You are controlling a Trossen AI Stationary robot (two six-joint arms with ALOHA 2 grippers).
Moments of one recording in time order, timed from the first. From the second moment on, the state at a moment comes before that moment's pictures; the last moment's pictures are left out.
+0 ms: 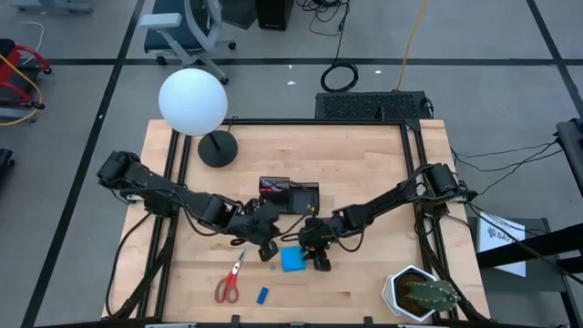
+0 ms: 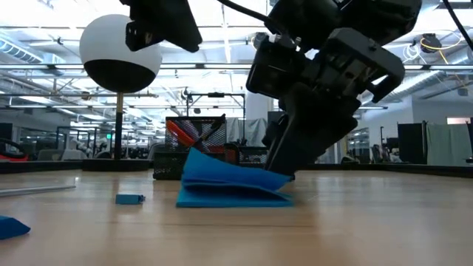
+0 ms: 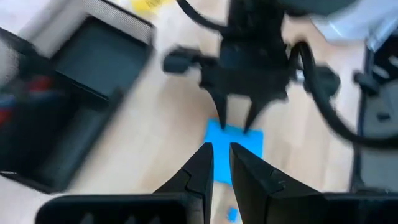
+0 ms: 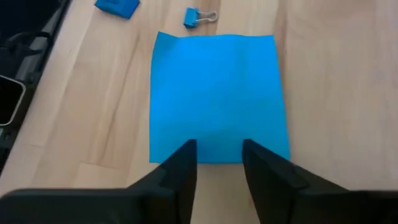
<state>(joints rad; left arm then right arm) -0.37 1.58 1.21 -0.53 -0.25 -0.76 0.27 1.97 0.86 0.08 -0.22 0.29</state>
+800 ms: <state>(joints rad) -0.44 1.72 0.85 0.11 -0.06 -1.01 0.23 1.89 0.86 0.05 -0.35 0.37</state>
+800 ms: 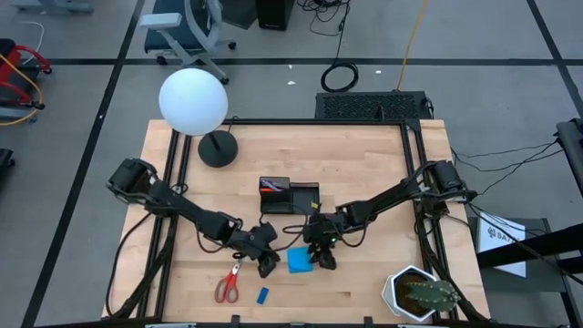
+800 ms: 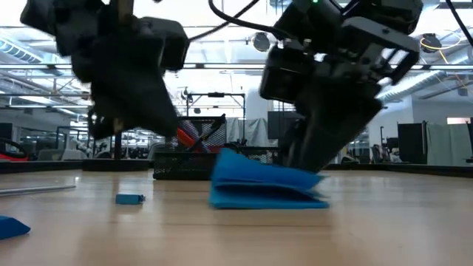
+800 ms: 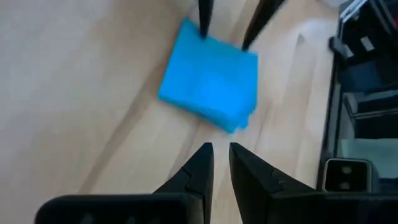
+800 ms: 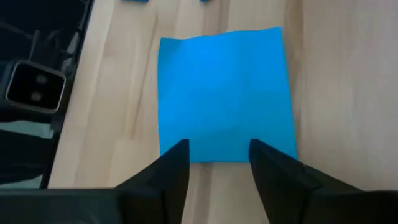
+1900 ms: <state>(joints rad) -0.36 1.88 0.86 0.42 -0.10 -0.94 0.17 1.68 0.82 0.02 -0.39 1.17</state>
